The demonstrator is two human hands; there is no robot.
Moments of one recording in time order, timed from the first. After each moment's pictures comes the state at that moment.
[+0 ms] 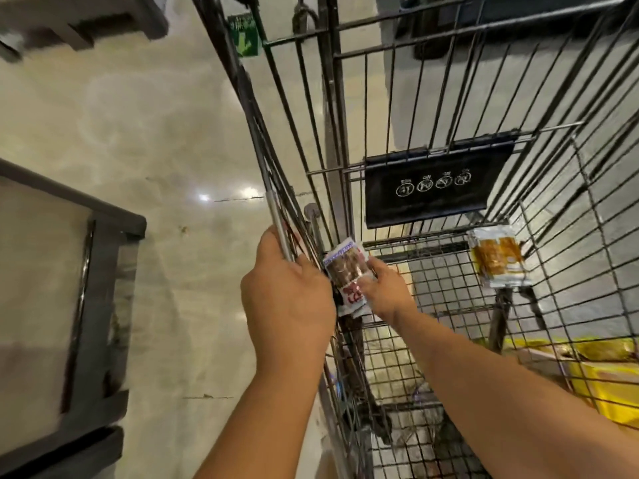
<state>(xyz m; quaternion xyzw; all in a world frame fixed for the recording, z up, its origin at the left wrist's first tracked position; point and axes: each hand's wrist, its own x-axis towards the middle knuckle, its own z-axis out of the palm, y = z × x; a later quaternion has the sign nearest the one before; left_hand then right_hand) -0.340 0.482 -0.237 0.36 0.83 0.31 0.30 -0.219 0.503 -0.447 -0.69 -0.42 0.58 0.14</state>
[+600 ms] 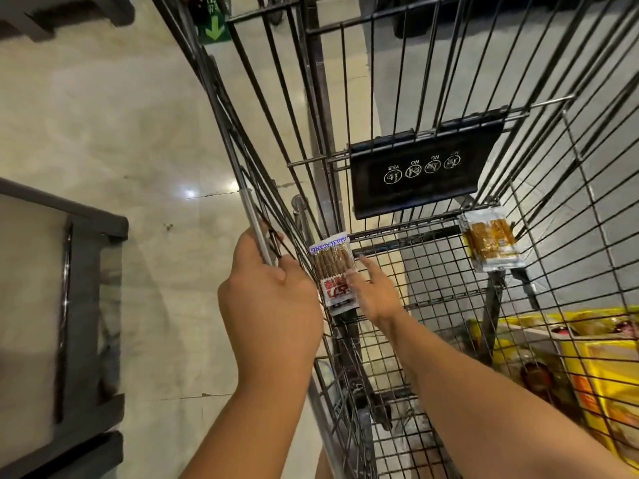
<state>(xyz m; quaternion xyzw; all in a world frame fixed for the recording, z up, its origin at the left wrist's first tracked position) -0.344 0.474 -0.247 0.39 0.80 0.35 0.31 -0.229 0.480 -0.461 -0.72 -0.32 0.59 0.18</state>
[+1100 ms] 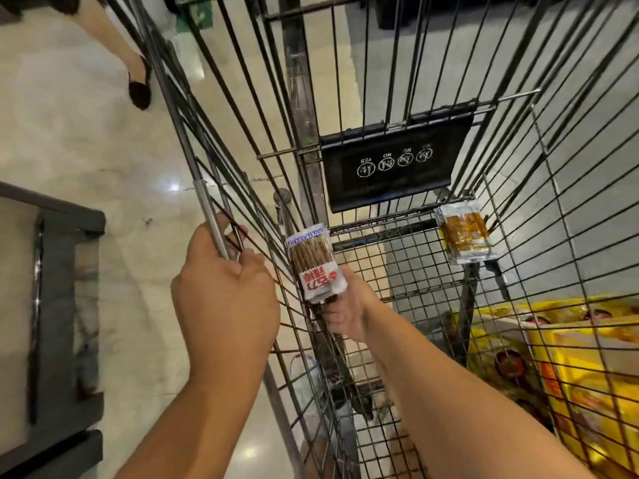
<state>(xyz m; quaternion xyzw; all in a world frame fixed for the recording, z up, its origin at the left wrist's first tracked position) -0.345 0.472 -0.250 0.40 0.78 0.35 0.32 -0.220 0.471 -0.456 -0.57 0.00 0.80 0.18</state>
